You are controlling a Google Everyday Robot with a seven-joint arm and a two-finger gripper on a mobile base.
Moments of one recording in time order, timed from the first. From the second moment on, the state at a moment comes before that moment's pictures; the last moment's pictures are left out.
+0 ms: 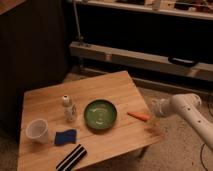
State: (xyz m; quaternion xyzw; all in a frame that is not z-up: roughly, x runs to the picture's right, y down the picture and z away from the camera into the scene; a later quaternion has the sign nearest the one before) arm 0.270 0.133 0.844 0.13 -0.16 -0.96 0.17
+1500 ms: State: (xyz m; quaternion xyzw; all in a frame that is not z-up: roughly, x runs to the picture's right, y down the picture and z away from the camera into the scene) arm 0.267 0.149 0.873 0.10 -0.19 -0.96 0.16
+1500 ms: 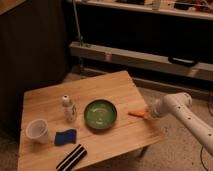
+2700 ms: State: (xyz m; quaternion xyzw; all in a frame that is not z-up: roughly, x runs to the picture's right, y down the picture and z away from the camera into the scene) arm 0.225 0.105 0.777 0.17 -0.15 -0.97 0.12
